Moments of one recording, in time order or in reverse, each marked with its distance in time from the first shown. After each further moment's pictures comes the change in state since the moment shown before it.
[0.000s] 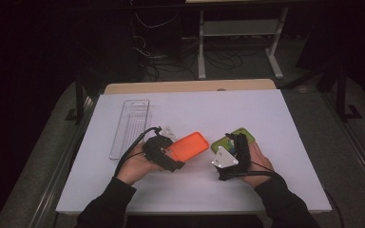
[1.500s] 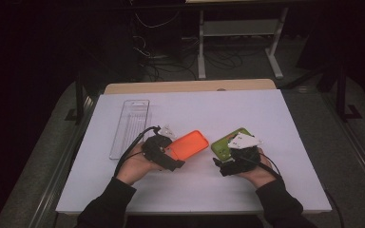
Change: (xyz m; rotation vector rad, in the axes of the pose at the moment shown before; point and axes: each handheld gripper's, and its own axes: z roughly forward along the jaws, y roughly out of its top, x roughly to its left) left arm -0.001 0.000 -0.003 -0.025 0.004 -0.030; right arm -0.025 -0.021 -0.003 -0.042 0.231 0.587
